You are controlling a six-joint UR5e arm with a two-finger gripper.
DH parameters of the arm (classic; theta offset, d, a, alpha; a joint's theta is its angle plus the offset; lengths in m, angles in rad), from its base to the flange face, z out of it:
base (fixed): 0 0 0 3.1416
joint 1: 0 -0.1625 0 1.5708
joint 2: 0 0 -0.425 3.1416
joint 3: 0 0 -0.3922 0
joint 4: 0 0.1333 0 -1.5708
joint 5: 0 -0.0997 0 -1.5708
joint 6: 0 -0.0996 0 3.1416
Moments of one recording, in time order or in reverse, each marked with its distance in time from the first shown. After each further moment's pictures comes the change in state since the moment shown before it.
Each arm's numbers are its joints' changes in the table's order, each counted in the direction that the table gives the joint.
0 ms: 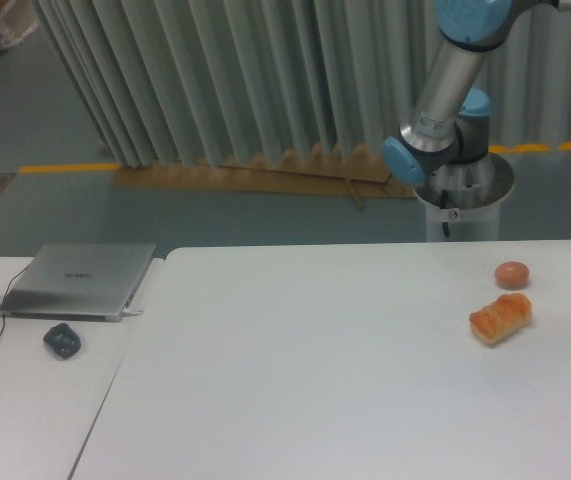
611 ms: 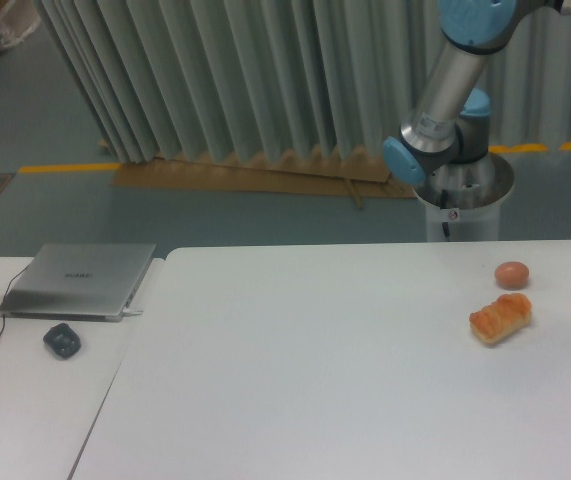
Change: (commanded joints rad) arm -0.005 0.031 -0.025 0.071 -0.003 -0.032
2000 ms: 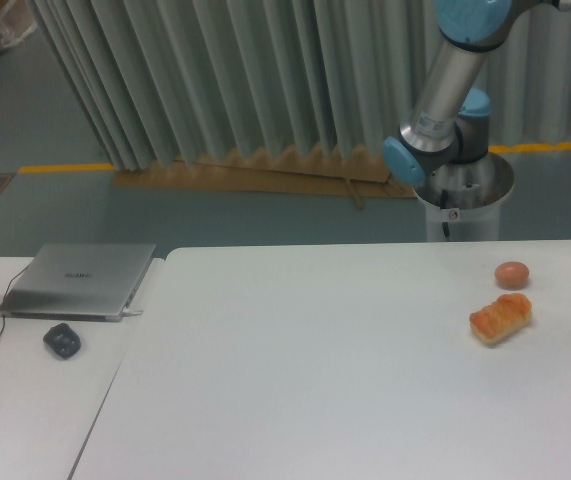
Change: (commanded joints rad) arm 0.000 -0.008 0.028 -0.055 0.009 -0.002
